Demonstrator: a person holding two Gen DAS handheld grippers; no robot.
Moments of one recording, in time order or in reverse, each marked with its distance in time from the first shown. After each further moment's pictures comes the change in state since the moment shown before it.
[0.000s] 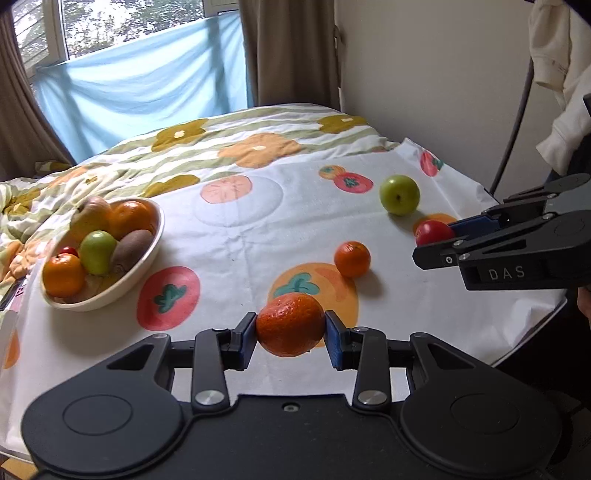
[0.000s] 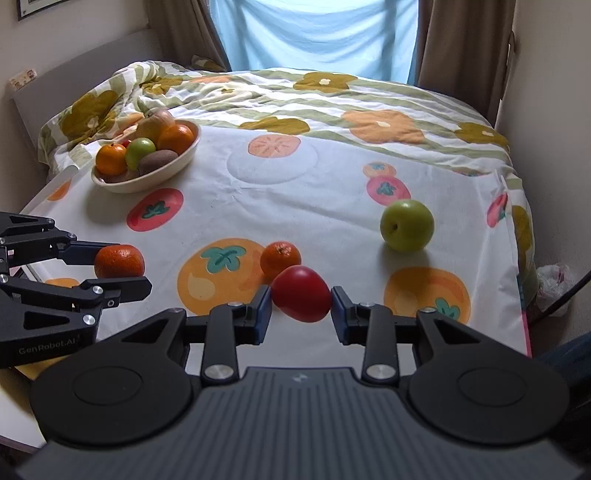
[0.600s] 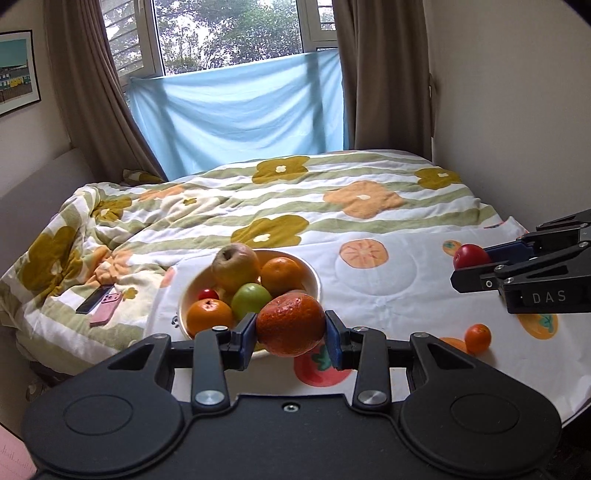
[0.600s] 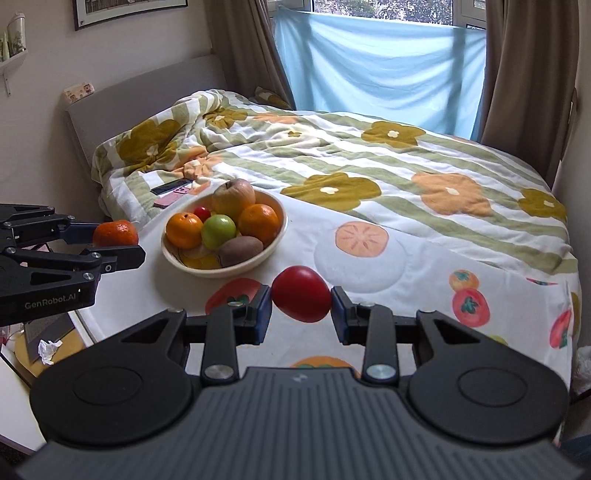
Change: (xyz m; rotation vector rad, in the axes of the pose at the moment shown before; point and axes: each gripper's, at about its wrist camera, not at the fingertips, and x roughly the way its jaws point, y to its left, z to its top) left arm -0.047 0.112 0.041 -0.121 -0.102 0.232; right arm 0.007 0.073 0.101 -0.097 -0.100 0.160
